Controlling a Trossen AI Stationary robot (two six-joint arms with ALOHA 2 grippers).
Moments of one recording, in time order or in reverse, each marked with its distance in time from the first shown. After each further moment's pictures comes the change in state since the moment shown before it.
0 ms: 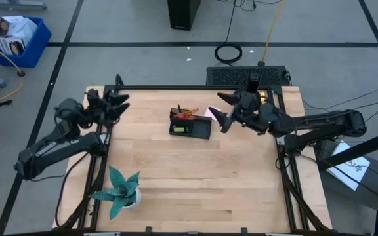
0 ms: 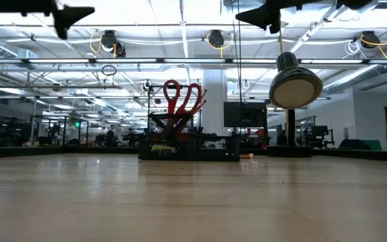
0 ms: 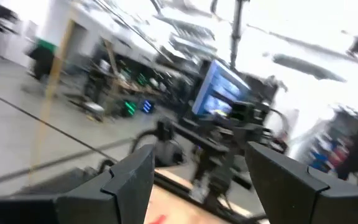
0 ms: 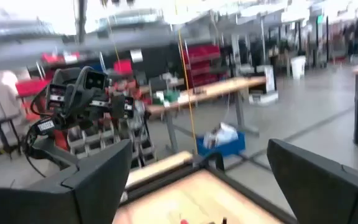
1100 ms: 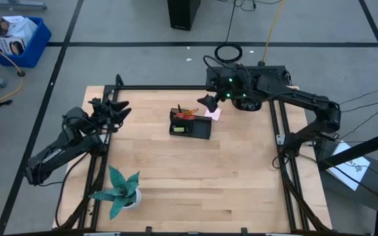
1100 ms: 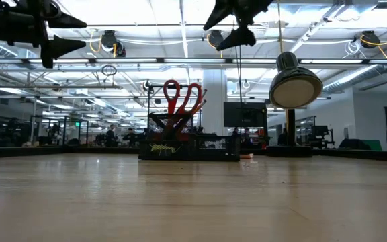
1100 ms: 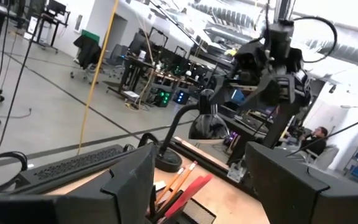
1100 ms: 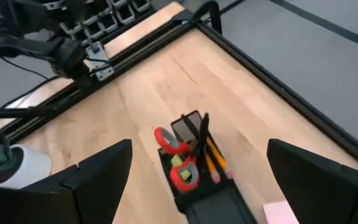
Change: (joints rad) left arm 0.023 -0.235 -0.204 -0.138 -0.118 0.023; right arm -0.328 0.373 0.757 -1.140 -0.511 0.171
